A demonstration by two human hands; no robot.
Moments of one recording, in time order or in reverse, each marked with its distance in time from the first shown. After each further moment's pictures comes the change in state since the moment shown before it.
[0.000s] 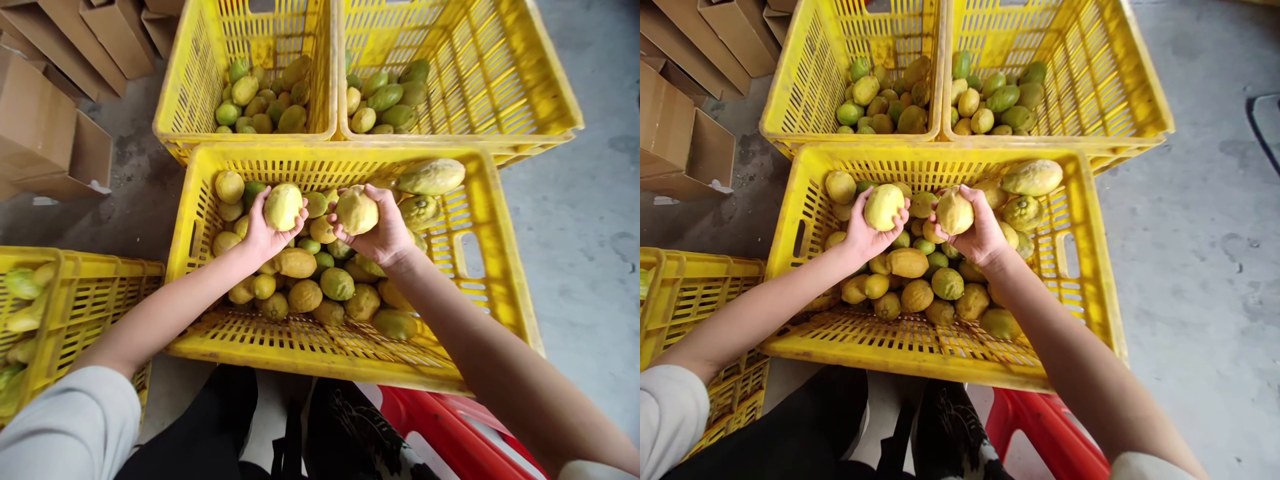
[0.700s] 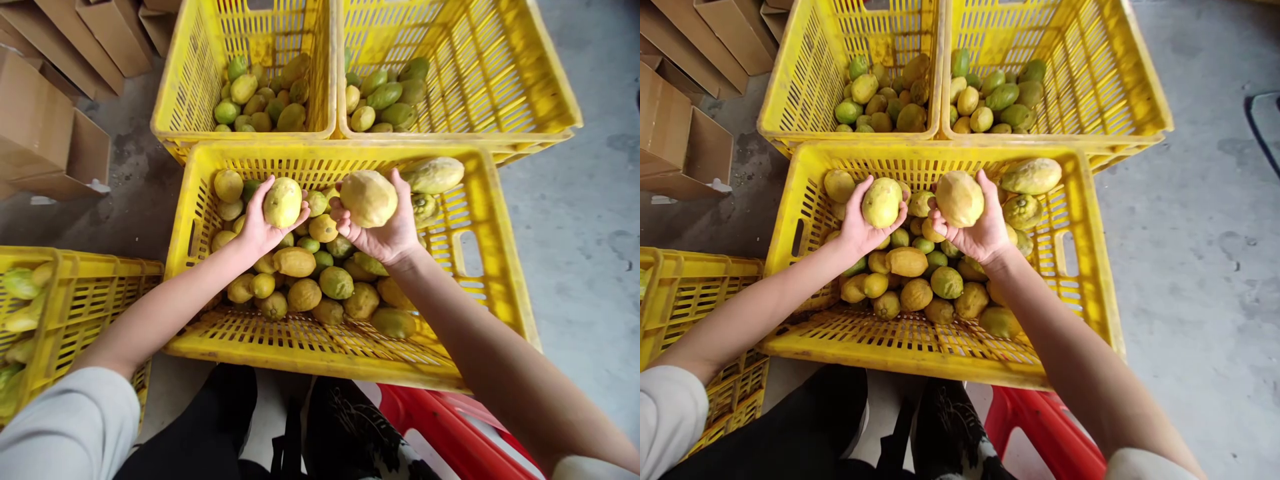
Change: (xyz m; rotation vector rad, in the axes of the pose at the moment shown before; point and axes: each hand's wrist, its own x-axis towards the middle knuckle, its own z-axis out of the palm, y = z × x) left_hand 0.005 0.004 0.002 0.138 -0.038 0.125; right_hand -0.009 -0.009 0.007 0.017 -0.146 -0.003
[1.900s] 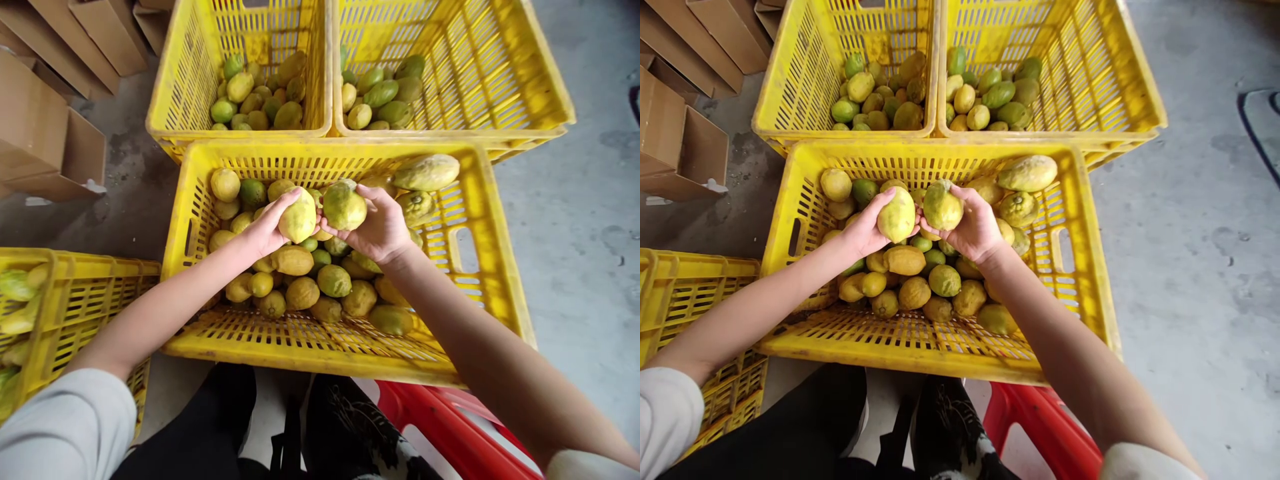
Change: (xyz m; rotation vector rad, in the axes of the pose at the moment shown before) left_hand -0.001 -0.009 0.003 0.284 -0.044 -0.091; right_hand 0.002 0.009 -0.001 -0.095 0.065 -0.079
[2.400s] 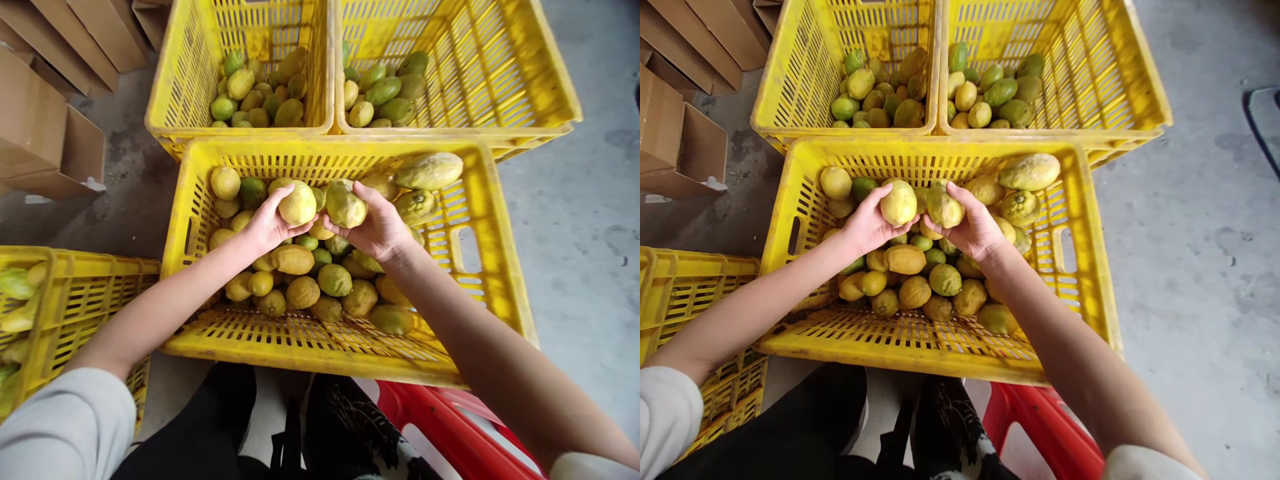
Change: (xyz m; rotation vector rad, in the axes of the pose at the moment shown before) left_hand 0.006 0.004 -0.003 -0.059 0.131 -0.061; right_hand 0.007 0.006 -0.010 -0.004 0.012 -0.023
